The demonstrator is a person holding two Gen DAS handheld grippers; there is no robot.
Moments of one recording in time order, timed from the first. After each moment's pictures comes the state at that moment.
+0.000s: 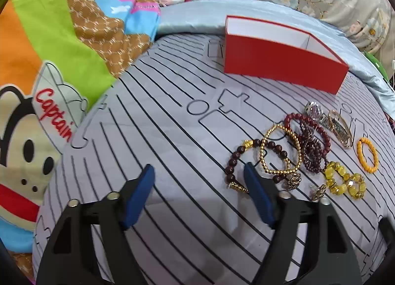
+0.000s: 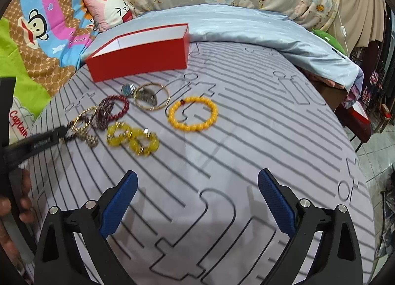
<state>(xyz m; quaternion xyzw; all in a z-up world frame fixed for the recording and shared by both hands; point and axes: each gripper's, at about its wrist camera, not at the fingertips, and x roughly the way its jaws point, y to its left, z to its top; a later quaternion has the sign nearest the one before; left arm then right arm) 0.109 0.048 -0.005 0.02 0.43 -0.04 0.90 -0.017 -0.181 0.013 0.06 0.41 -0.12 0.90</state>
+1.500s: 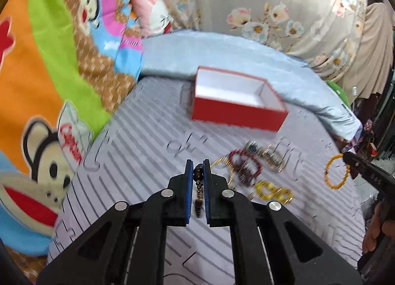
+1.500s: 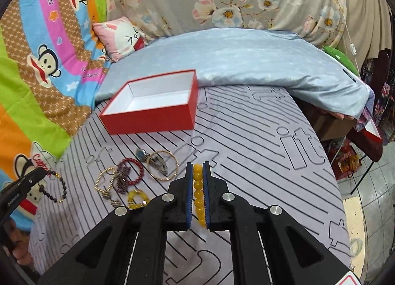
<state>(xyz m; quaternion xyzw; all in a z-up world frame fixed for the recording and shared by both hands) 0.055 0.066 0.103 -0.04 0.35 -0.13 0.93 0.018 -0.214 0.100 0.09 0.36 -0.06 0.93</state>
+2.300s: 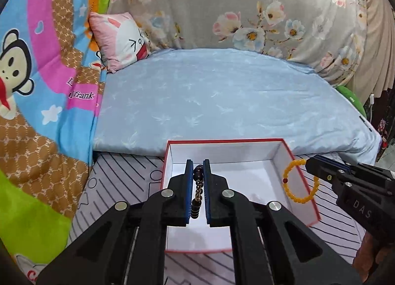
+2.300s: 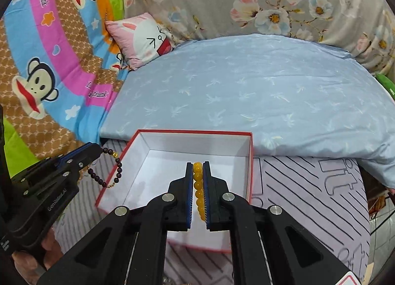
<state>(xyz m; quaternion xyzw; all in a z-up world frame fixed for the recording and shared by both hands) 0.296 -0.033 0.115 0.02 0.33 -0.14 0.93 0.268 -0.199 0.113 0.08 0.37 0.02 0.93</state>
